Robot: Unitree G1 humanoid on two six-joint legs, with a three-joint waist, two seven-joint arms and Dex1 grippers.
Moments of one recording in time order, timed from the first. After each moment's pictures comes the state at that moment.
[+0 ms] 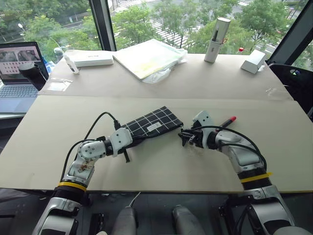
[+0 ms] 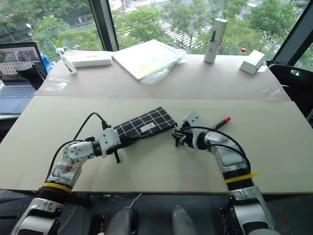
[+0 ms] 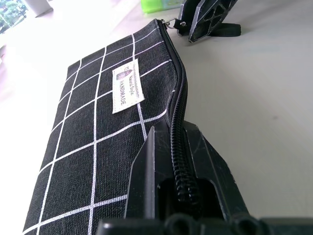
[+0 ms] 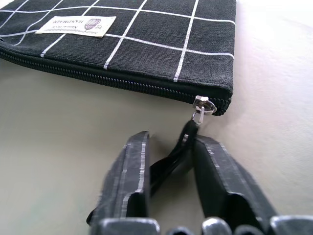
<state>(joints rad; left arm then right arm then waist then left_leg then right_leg) -0.38 0.50 -0.14 0.27 -0.08 -0.22 -0.93 -0.54 -0.43 0.12 0.17 0.20 0.59 0.76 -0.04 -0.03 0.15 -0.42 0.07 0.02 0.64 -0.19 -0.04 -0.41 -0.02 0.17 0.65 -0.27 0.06</state>
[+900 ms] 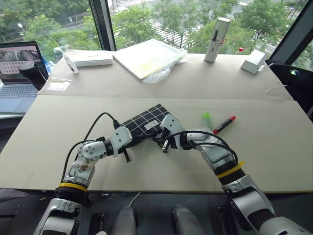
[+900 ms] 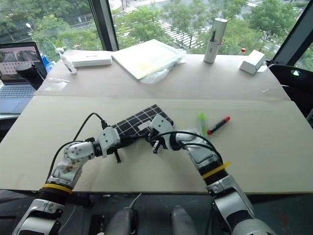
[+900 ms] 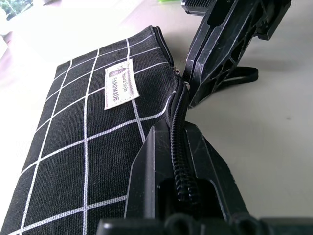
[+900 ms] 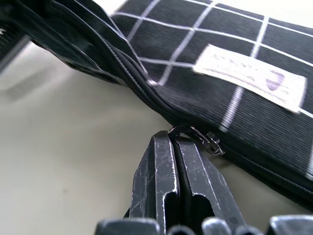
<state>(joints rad) -0.37 0.49 -0.13 0.25 -0.08 -0.17 -0.91 -0.67 -0.25 0.36 0.21 0.06 0.49 0.86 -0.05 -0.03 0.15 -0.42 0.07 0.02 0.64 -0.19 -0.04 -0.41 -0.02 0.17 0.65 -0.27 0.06</state>
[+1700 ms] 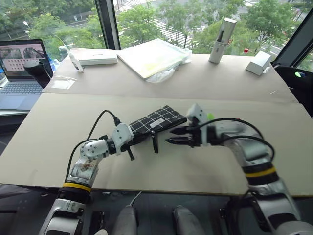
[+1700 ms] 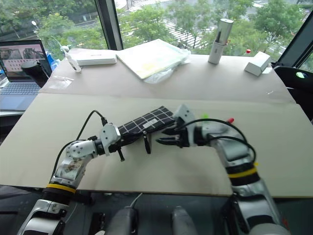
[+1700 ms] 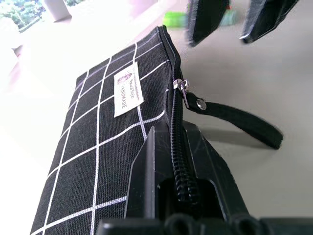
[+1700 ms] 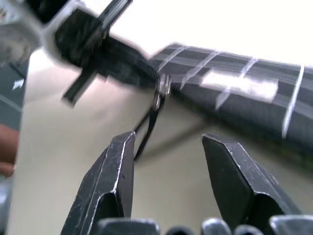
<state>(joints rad) -0.37 0.43 -0.09 0.17 -0.20 -0.08 -0.92 -0.48 -0.64 0.10 -0.15 0.41 0.76 1.14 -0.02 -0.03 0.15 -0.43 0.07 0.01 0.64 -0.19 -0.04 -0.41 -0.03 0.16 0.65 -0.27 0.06</state>
